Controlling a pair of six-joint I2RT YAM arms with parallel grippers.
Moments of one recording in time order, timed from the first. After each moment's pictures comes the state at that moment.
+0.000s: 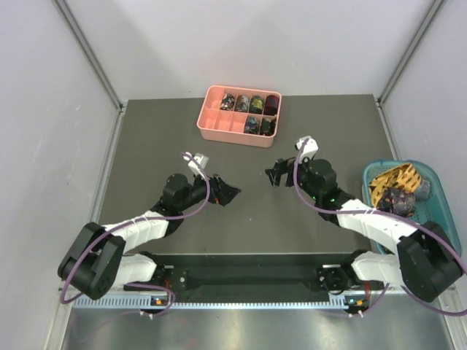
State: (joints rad) left arm -0.50 1.24 0.37 0.69 0.40 -0.52; right arm 0.57 1.21 0.54 0.43 0.00 0.24
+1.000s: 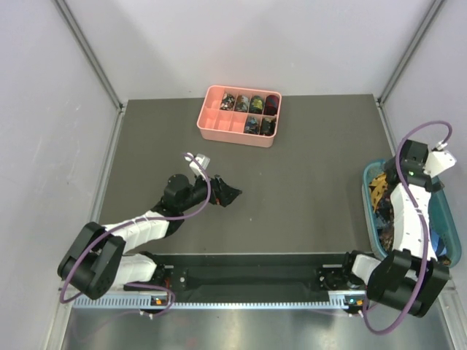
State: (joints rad) left arm -0.51 1.24 0.37 0.69 0.40 -0.53; right arm -0.36 1.08 0.92 -0.60 0.51 0.59
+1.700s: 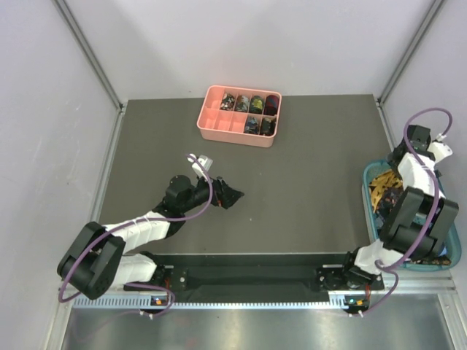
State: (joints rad) left arm -0.54 1.24 0.37 0.69 0.40 -0.52; right arm -0.44 1.50 1.10 -0.53 0.45 0.63
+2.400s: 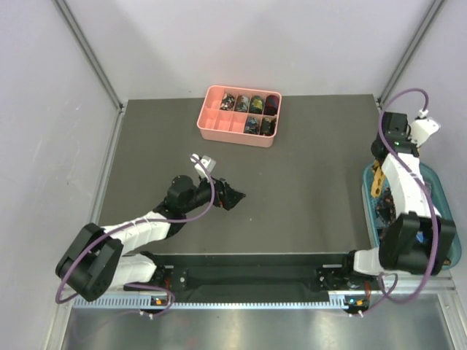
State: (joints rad) left arm -0.57 1.23 0.38 0.65 0.37 -0.47; right arm -0.20 1.40 1.15 -0.54 0.73 0.59
